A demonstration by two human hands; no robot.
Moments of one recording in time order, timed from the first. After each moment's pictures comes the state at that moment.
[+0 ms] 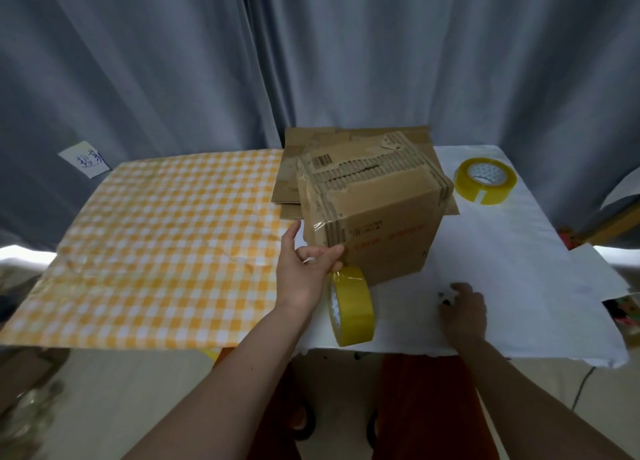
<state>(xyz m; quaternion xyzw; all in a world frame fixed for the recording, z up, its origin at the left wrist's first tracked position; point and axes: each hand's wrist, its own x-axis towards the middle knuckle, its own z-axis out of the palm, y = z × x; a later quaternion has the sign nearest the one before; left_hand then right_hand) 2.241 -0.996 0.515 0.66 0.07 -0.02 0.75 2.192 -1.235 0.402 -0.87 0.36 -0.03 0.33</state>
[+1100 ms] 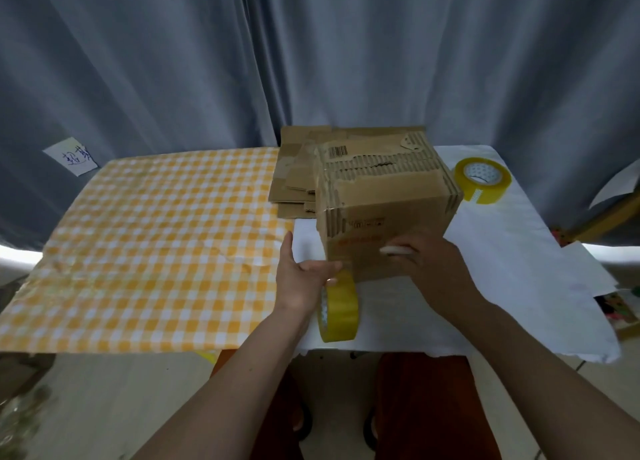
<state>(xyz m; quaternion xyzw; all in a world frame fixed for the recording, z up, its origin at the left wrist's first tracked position) 2.246 -0.981 0.500 0.67 0.09 -0.10 0.73 2.209 -1.185 0.526 -0.91 -0.08 -0.16 0.37</state>
